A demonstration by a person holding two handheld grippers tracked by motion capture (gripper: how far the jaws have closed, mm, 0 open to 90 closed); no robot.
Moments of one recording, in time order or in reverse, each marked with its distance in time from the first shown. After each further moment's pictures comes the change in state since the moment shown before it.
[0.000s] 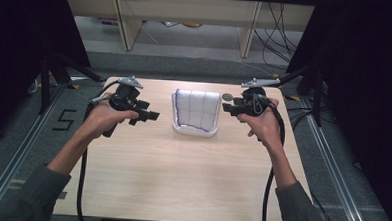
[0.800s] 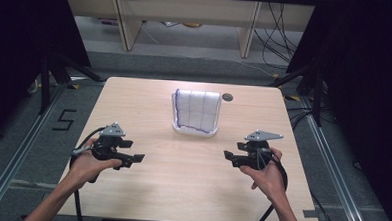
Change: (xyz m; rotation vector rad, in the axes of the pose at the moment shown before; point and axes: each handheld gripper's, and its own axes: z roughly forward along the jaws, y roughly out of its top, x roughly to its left) left arm -0.029 -0.119 -0.002 0.010 0.023 -0.012; right arm 0.038 -0.123 -0.017 0.033 0.030 0.037
